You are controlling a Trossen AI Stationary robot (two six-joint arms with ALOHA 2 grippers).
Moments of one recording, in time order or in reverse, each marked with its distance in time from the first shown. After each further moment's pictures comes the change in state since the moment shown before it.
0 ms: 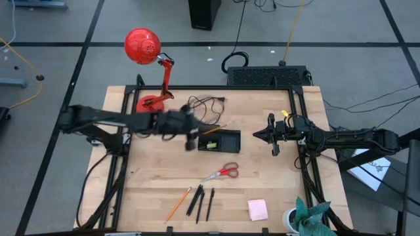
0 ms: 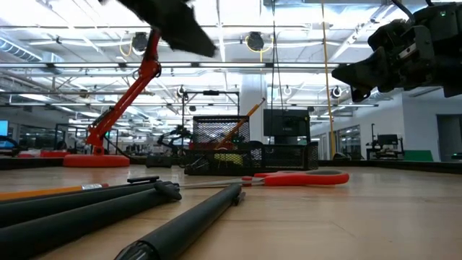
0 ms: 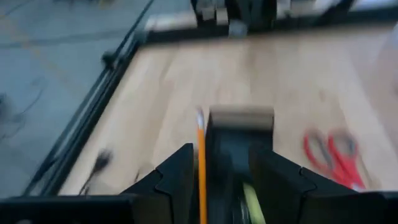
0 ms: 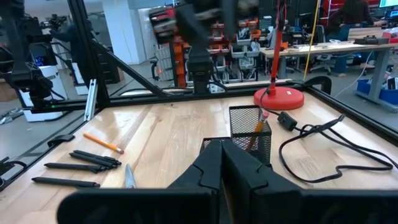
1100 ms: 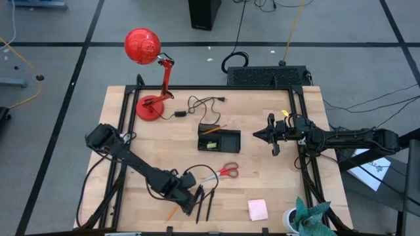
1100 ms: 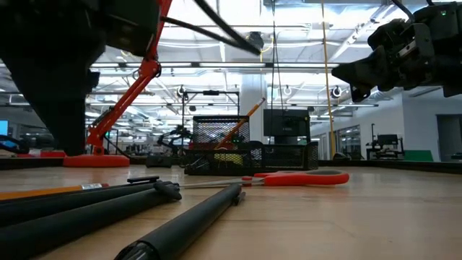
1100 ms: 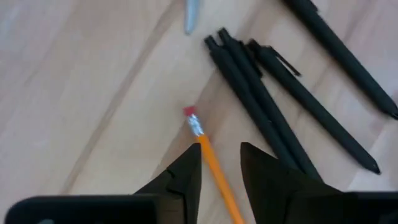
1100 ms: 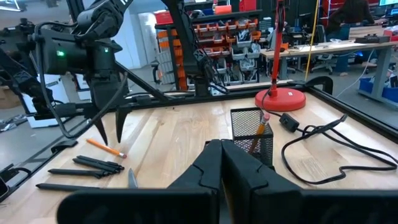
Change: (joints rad) left arm -0.575 0.515 0.244 -0.477 0.074 -1.215; right arm 0.000 0.004 0.000 0.016 -0.001 0.027
